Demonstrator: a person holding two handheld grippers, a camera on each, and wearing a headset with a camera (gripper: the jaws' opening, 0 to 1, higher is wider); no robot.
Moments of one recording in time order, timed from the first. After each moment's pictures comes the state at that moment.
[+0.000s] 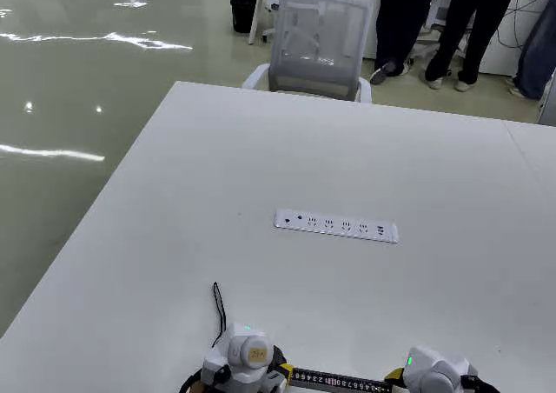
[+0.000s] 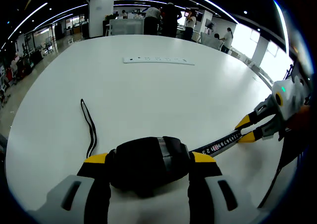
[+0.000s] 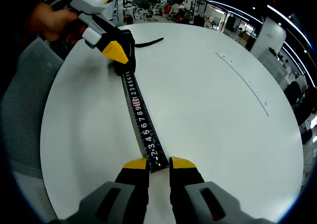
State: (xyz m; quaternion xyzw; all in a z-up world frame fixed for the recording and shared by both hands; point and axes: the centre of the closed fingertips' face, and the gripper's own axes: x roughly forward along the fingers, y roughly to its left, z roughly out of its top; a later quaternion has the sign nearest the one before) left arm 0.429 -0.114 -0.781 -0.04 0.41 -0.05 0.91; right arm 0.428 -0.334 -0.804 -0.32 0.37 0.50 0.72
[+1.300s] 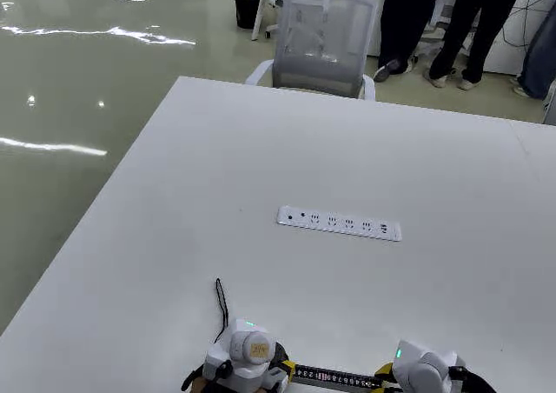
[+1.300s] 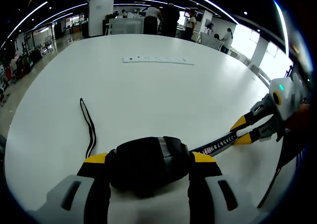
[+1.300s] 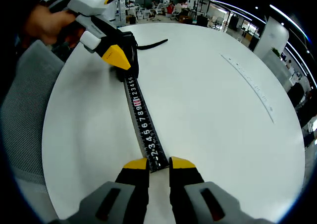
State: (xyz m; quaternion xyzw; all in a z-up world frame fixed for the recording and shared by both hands) left arm 0.427 -0.116 -0.781 -0.04 0.41 -0.05 0.91; right arm 0.427 -0.314 -0.804 -0.32 0.38 0.51 0.71
